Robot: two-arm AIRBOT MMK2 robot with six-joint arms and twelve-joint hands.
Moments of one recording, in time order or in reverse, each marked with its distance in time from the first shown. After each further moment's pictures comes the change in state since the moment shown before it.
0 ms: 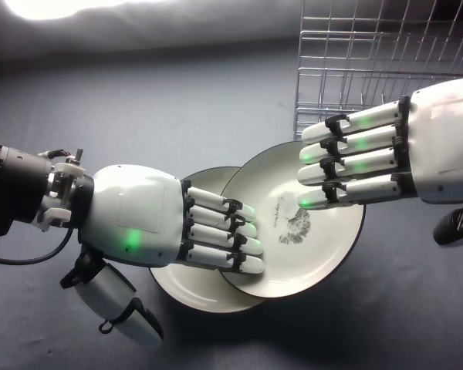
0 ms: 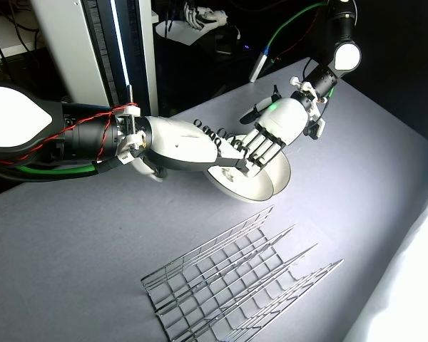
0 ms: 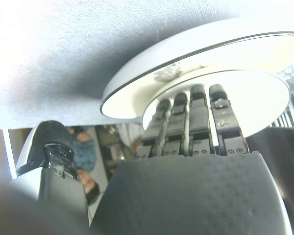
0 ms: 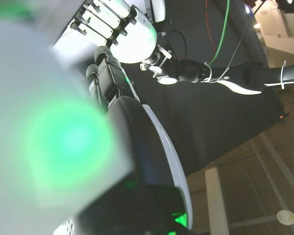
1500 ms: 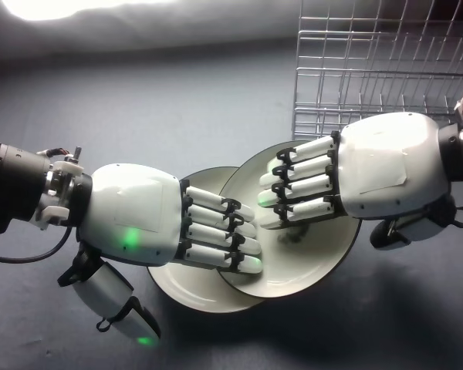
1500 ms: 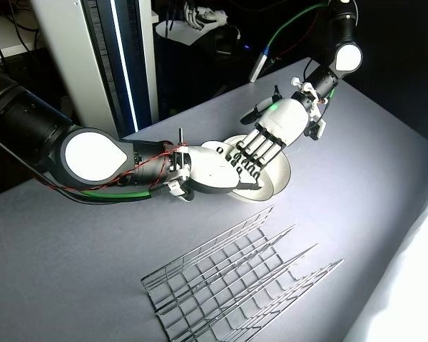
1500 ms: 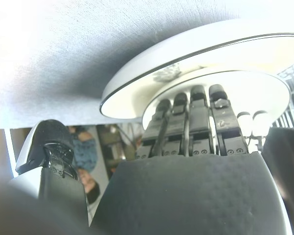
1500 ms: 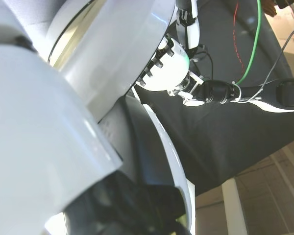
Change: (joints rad) left arm -0.002 -0.004 0.014 0.001 -0.010 0.000; right arm -0.042 -0.251 0.166 0.013 -0.092 0.001
